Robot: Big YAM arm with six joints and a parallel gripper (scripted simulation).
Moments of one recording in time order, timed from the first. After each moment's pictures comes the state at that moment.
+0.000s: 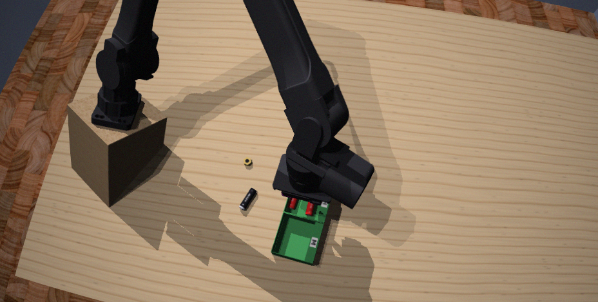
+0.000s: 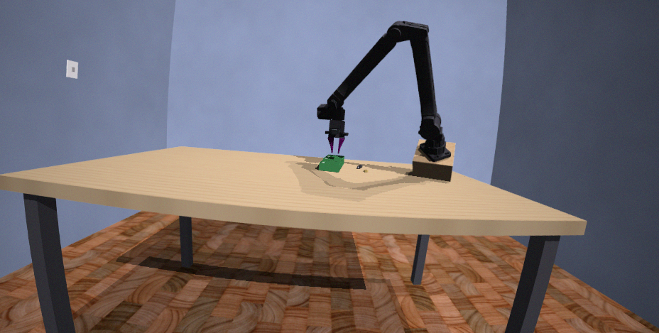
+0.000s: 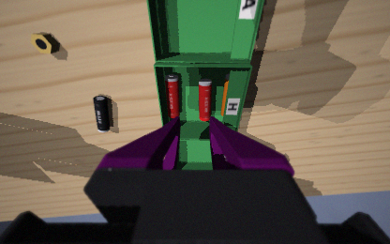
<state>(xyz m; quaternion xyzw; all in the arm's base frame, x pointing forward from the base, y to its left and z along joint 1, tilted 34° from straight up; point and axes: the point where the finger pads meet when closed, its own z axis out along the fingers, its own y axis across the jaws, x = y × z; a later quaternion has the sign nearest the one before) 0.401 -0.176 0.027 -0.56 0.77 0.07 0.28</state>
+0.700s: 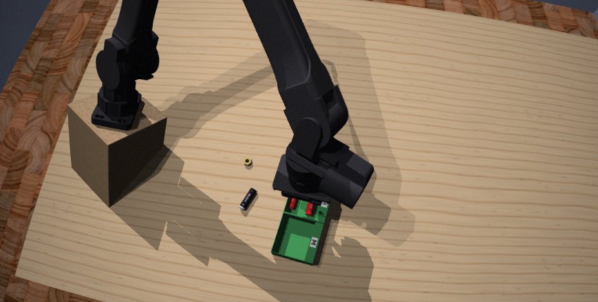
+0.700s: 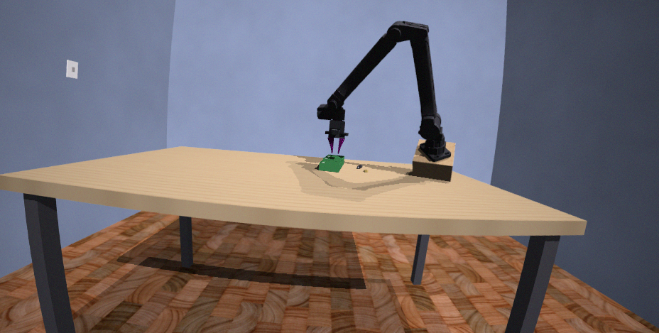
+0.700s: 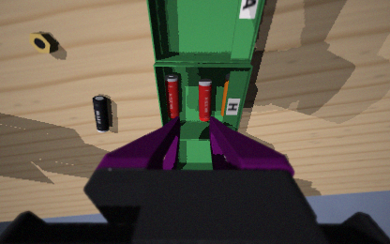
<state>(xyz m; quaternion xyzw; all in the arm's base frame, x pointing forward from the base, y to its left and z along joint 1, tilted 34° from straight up) 0.401 -0.176 0.026 -0.56 0.77 0.07 0.28</state>
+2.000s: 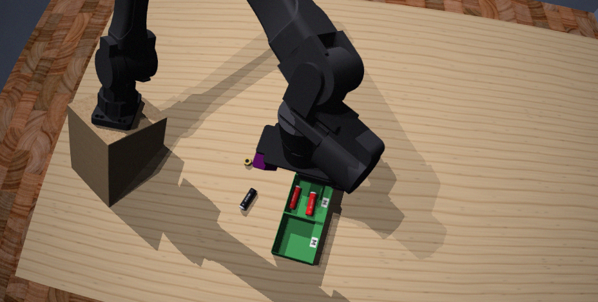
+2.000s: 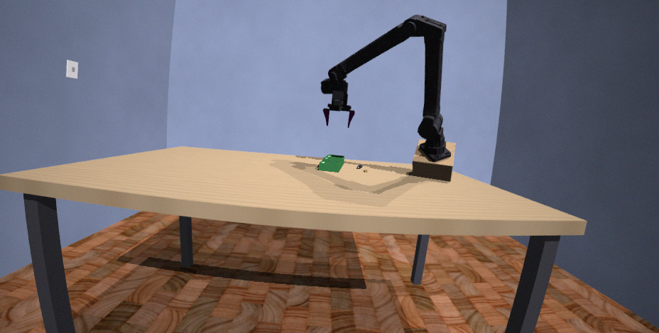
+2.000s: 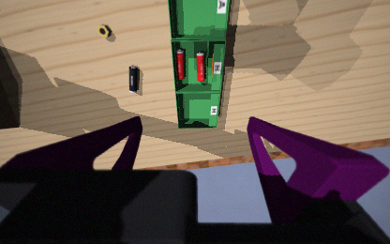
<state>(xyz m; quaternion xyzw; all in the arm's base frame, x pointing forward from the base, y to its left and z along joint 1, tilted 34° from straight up) 0.356 -0.230 0.127 -0.55 0.78 0.07 0.28</state>
